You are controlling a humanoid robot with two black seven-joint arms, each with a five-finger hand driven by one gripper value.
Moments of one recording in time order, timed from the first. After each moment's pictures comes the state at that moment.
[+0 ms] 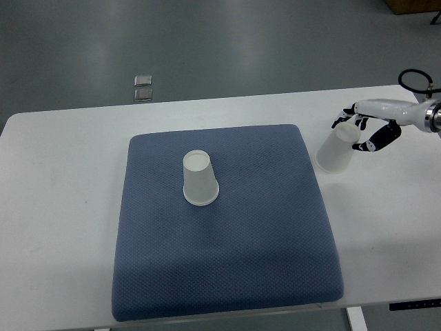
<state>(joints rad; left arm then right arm) -0.02 0.00 -0.15 -0.13 0.08 -0.08 0.10 0.91 -0.80 0.43 1.13 -1.49 0.30 0.26</state>
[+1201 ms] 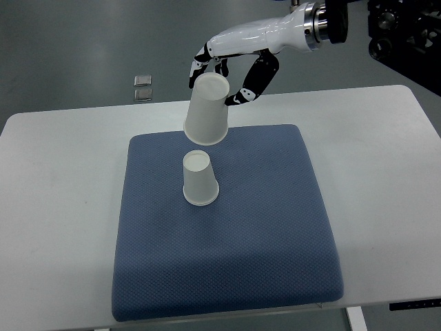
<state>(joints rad) -0.02 0.00 -0.15 -0.13 0.08 -0.08 0.10 1.39 -0.44 0.43 1.24 -1.46 0.60 0.22</state>
